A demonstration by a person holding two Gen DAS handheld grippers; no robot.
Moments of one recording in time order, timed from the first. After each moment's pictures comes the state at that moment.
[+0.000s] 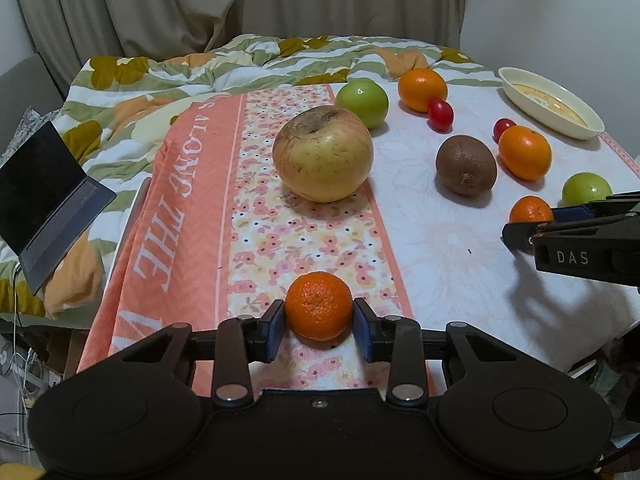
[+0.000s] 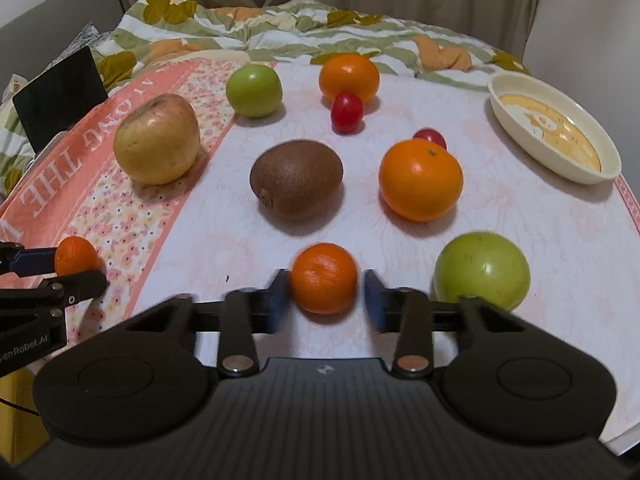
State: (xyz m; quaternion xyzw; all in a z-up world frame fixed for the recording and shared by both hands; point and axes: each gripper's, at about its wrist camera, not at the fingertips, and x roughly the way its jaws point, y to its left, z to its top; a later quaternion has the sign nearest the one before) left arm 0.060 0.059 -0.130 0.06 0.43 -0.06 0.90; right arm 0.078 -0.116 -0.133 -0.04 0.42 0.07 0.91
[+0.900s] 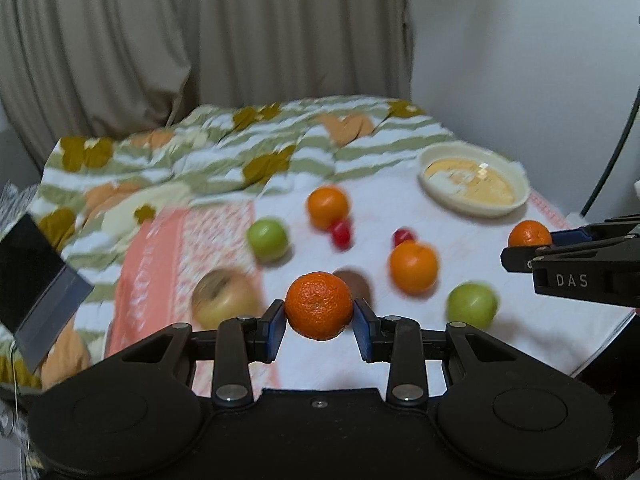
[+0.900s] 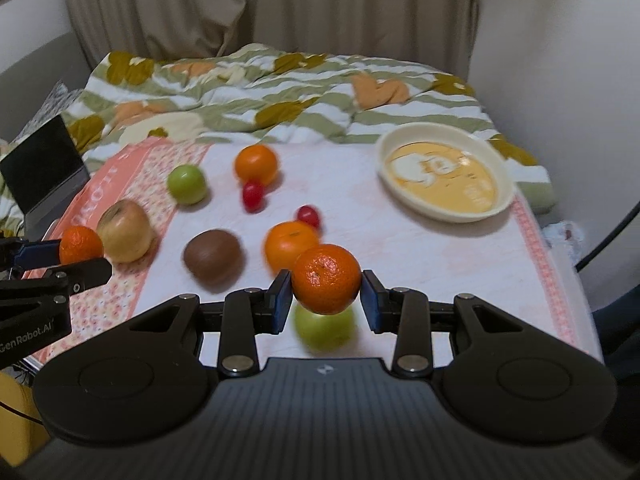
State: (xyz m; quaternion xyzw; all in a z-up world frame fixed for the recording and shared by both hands) left arm 0.060 -0.038 -0.024 0.08 0.36 -0.11 0.92; right arm 0.055 -0.219 -0.028 0.00 0.38 0.01 0.92
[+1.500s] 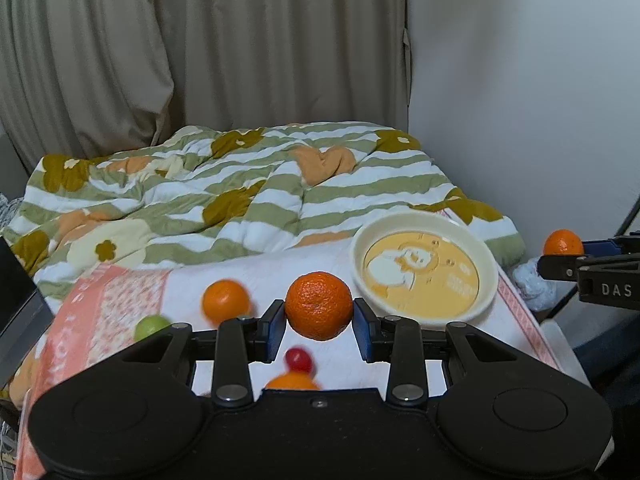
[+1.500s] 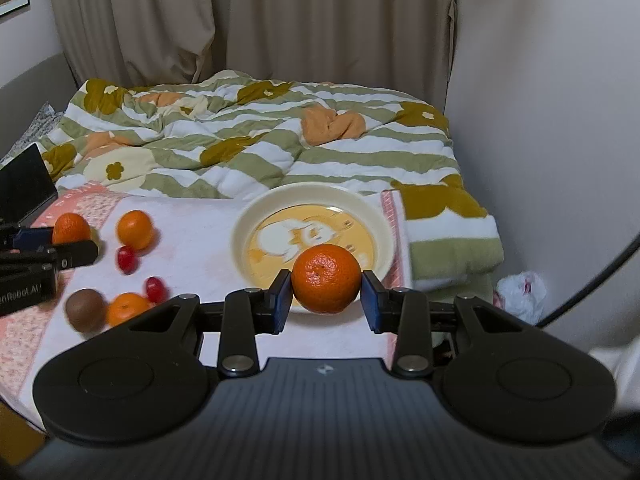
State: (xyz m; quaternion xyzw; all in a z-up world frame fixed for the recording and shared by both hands) left arm 0.148 -0.182 0.000 0.05 0.35 -0.09 0.93; right arm 0.136 -0.408 0.003 -0.02 0.36 0.03 0.93
